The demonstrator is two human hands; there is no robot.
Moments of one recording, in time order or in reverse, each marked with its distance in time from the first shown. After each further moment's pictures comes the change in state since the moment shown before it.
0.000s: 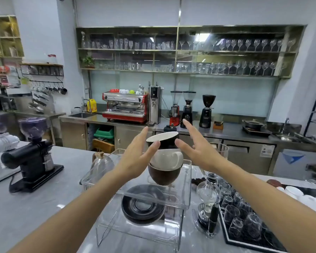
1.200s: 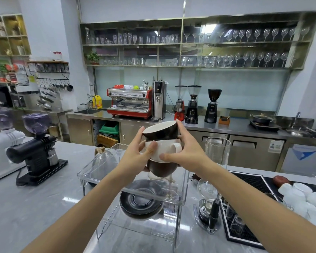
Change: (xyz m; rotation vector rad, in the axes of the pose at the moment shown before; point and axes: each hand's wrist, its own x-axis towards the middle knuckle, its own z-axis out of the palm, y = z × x) left_hand -0.014 0.016 0.016 -0.623 -0.042 -0.320; right_hand -0.001 0.005 0.027 0.353 0.025 0.056
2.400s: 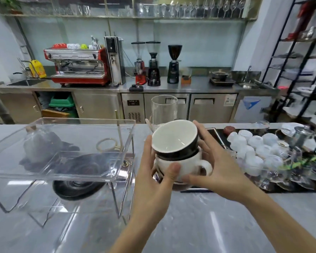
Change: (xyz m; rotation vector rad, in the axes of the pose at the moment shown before) left_hand -0.084 -0.066 0.203 -0.182 0.004 0.156; right_hand -0.171 0.085 -0.126 0.072 0.044 0.088
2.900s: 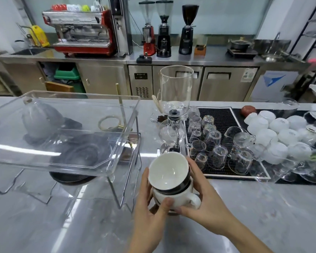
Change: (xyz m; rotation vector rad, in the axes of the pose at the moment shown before) left_hand -0.061 -0.105 -0.031 0.060 0.112 -0.310; right_hand -0.047 0.118 0.069 0.096 -0.053 0.244
